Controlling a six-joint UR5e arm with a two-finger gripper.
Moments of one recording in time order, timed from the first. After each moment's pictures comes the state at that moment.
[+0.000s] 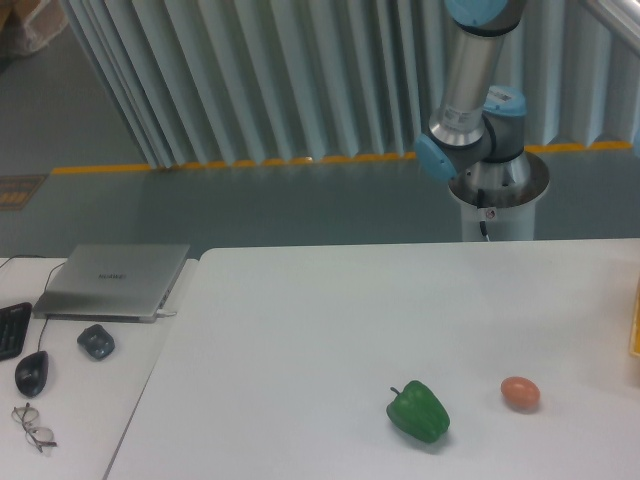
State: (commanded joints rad) arm 2.87 -1.91 -1.68 -1.17 1.85 2.65
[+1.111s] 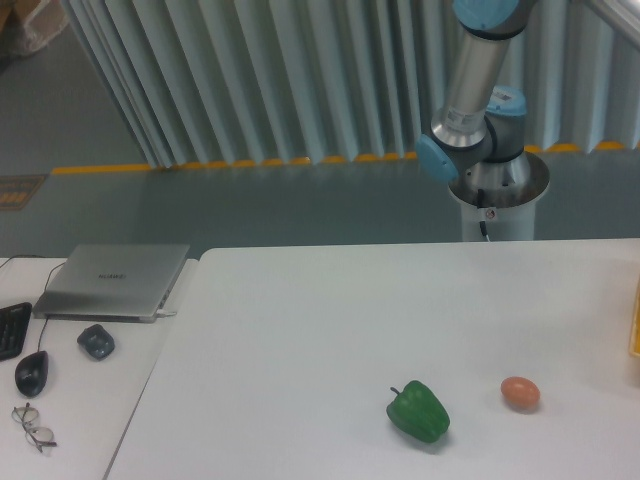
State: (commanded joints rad) arm 2.89 -1.92 -1.66 -1.17 1.85 2.69
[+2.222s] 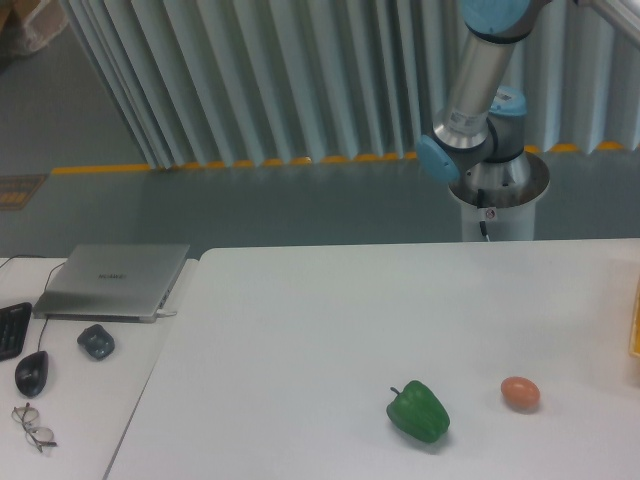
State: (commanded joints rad) arm 2.90 -1.95 -1.66 -1.14 1.85 2.67
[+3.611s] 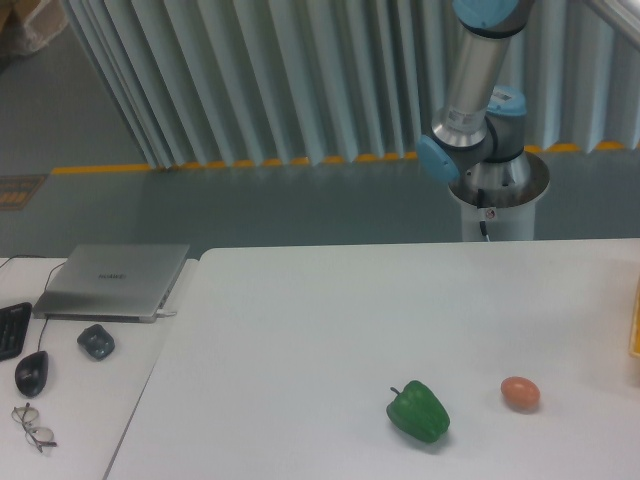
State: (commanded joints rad) arm 2.92 -1.90 -1.70 -1.18 1.82 2.38
